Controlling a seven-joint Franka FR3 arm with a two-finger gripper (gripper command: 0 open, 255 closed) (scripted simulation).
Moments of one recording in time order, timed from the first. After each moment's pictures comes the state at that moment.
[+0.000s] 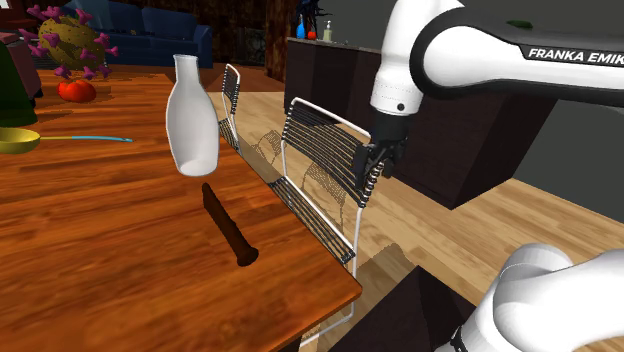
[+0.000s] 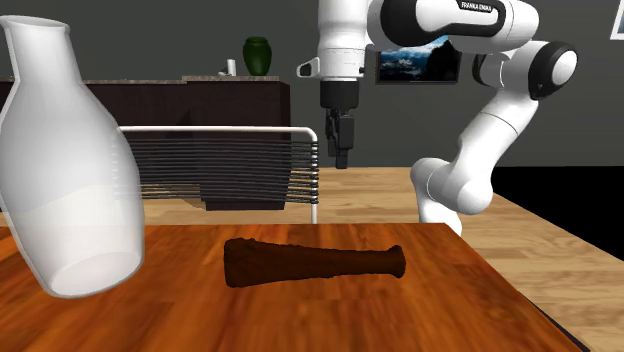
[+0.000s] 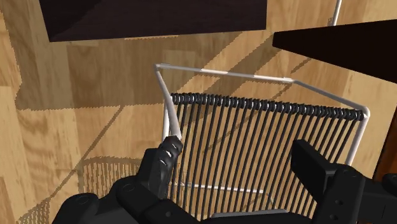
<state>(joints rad) 0.06 -0.69 0.20 -2.29 0.09 1.61 0.22</state>
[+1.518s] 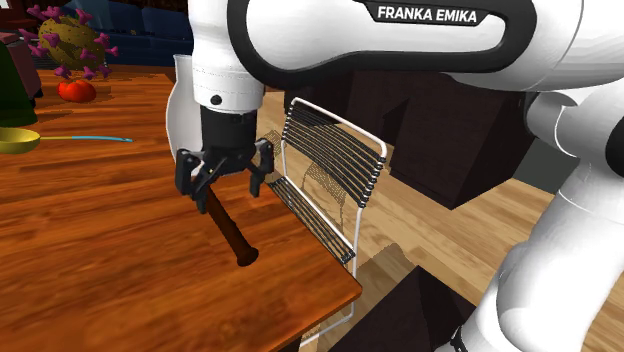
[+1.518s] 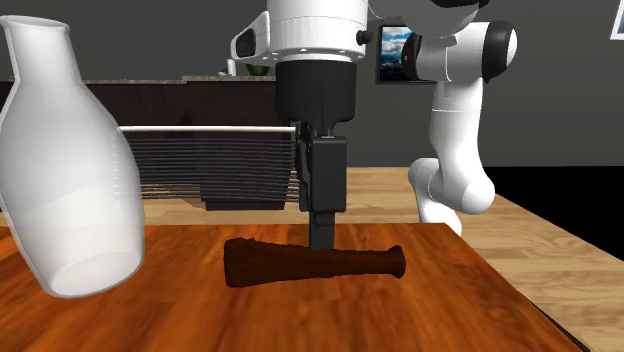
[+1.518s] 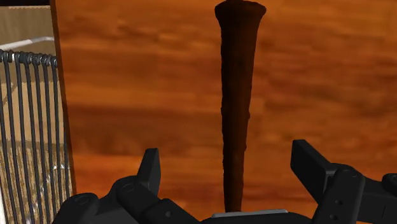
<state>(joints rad) 0.15 0.02 0.62 -1.65 0.00 1.70 0.76</state>
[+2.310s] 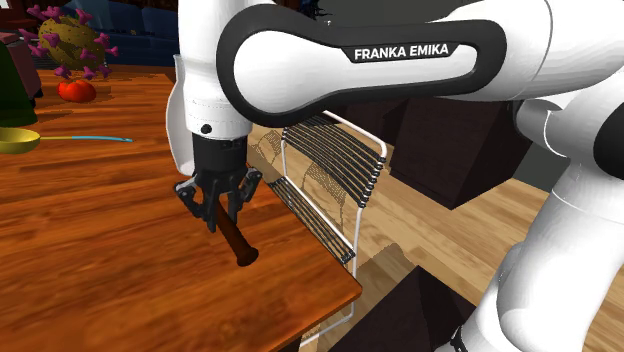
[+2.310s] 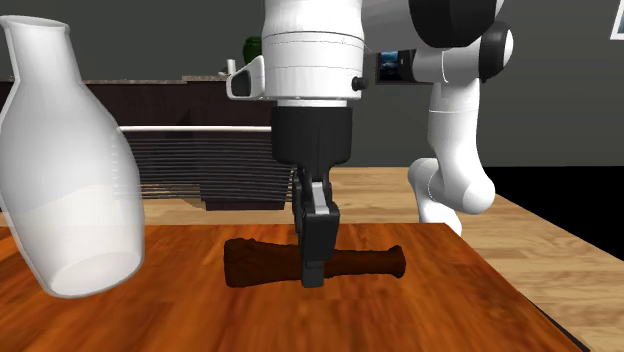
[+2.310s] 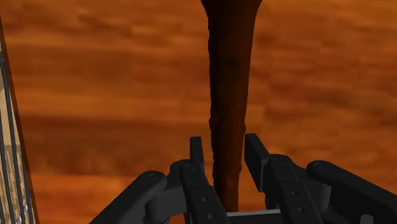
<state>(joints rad) 0.16 0.06 0.63 -1.70 -0.02 1.79 0.78</state>
